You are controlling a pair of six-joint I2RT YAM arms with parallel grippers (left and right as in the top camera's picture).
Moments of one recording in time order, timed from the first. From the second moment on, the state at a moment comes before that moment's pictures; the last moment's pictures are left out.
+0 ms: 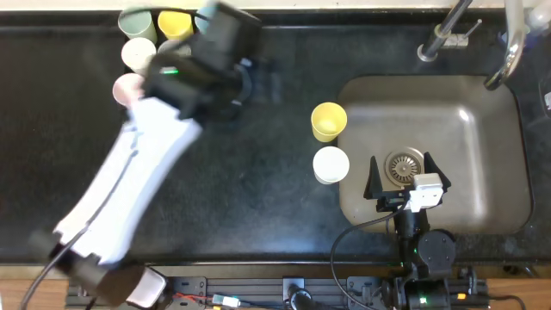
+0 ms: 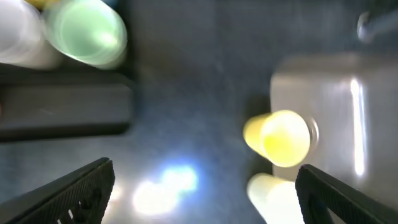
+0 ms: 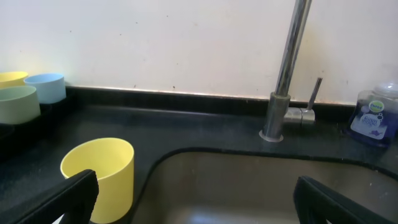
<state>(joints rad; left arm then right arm) -0.56 1.73 1.85 -1.14 -0.04 -0.54 0.08 0.01 0.02 -0.02 -0.01 -0.01</state>
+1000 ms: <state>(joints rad) -0.74 2.16 1.85 -0.98 -0.05 -0.73 0.08 0.01 0.02 -0.02 -0.01 -0.01</state>
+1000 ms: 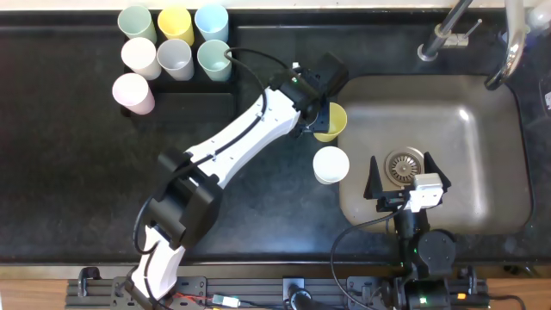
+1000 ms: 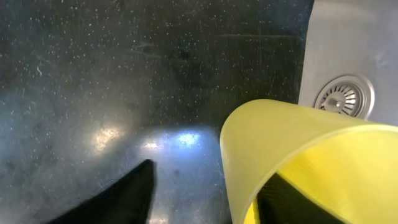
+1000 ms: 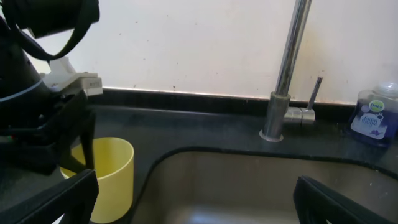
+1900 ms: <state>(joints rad) -0.17 1.61 1.86 -1.40 -0.24 -0.58 0.08 0.01 0.02 -0.02 -0.01 -0.01</state>
